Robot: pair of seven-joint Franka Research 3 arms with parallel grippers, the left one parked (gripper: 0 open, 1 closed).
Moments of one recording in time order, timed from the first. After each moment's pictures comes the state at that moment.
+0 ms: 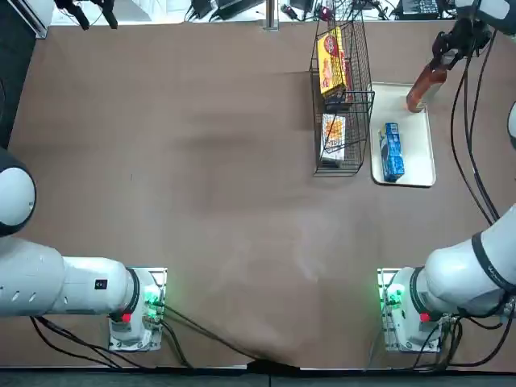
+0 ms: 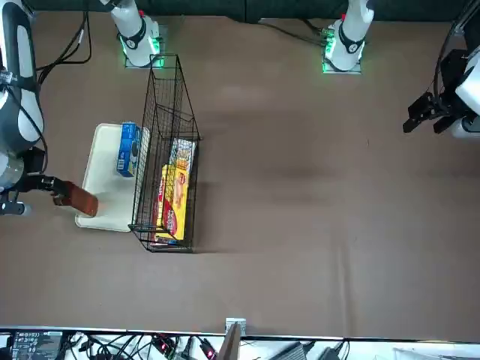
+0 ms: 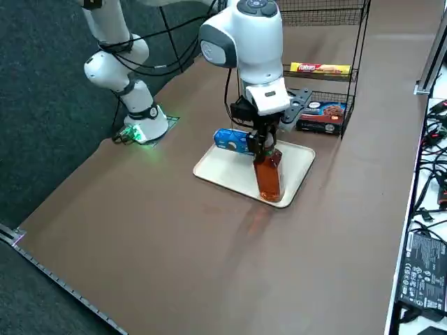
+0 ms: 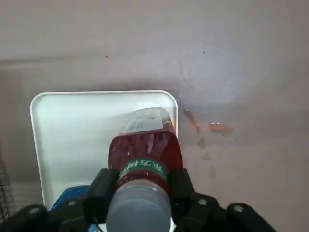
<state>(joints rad) -0.18 0.37 -0.05 -1.69 0.01 2.03 -0.14</state>
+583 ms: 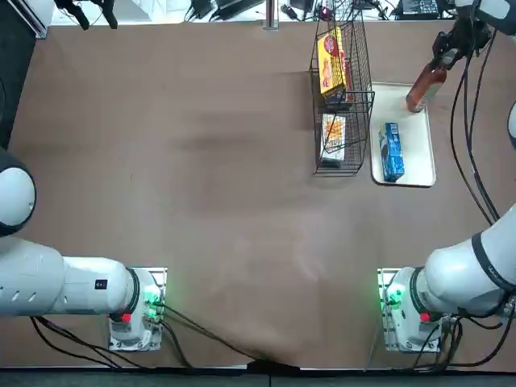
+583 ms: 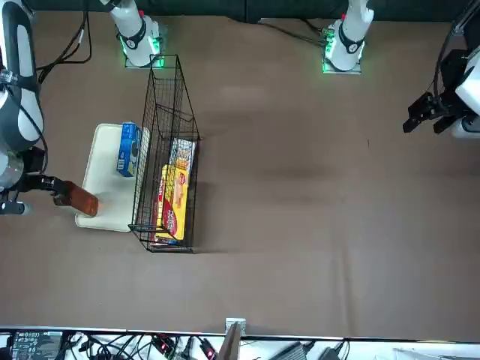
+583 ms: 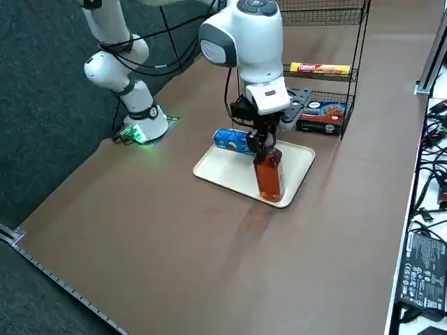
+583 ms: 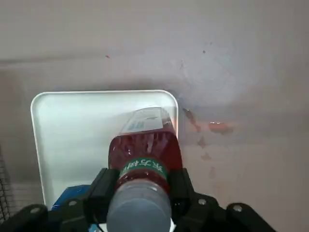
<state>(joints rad) -0.17 0.37 -0.05 -1.69 0.01 2.03 -0.14</state>
